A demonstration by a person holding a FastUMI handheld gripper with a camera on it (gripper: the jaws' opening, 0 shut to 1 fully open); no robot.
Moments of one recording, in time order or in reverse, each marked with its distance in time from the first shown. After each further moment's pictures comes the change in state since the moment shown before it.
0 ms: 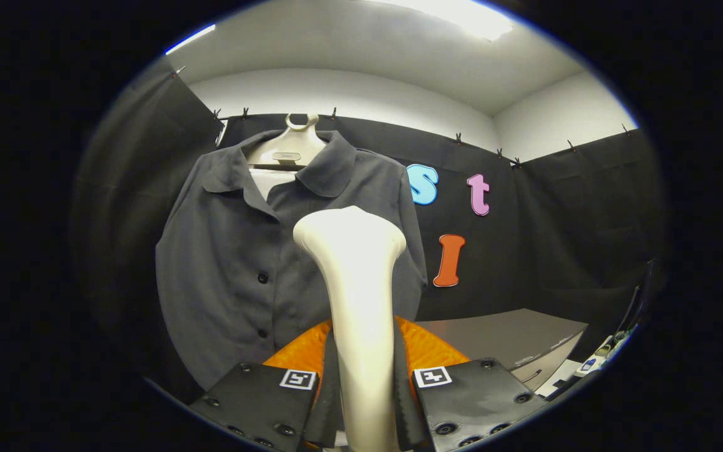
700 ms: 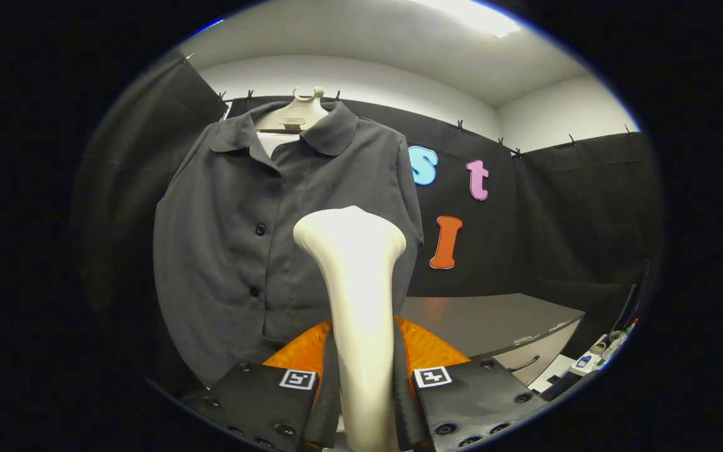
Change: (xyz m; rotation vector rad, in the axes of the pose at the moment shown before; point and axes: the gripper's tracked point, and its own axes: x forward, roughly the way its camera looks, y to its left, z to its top) arm -0.023 0.000 -0.060 -0.043 0.086 0.011
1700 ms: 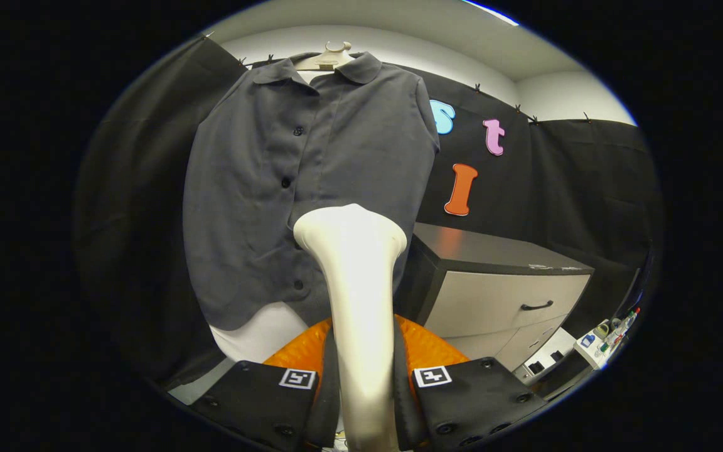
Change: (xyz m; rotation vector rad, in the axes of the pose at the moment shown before) arm -0.079 0.008 -0.130 -0.033 0.235 0.063
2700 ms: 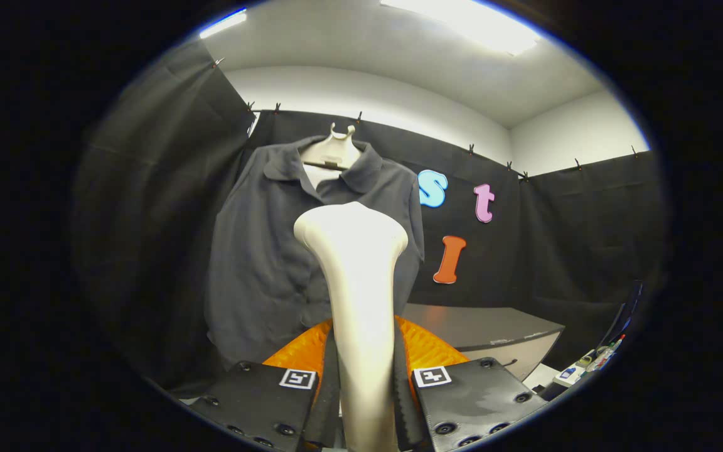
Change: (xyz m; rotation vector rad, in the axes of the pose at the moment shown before) arm -0.084 0.012 0.174 -0.030 -0.338 -0.003
